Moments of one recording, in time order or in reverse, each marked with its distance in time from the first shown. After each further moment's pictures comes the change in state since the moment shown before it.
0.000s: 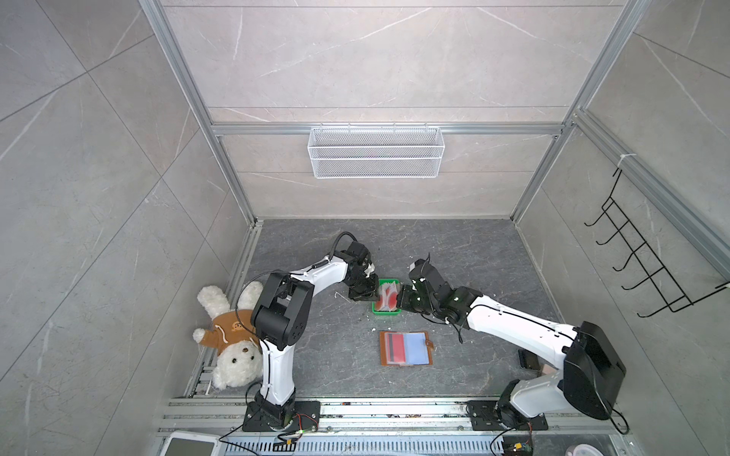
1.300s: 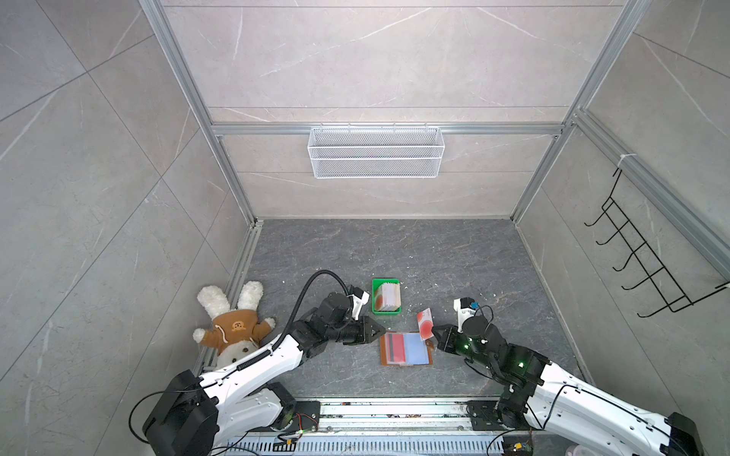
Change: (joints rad) left arm -0.243 -0.886 -0.856 0.635 -0.021 -0.403; right arm 0.069 -0.720 -0.550 0.009 0.108 0.086
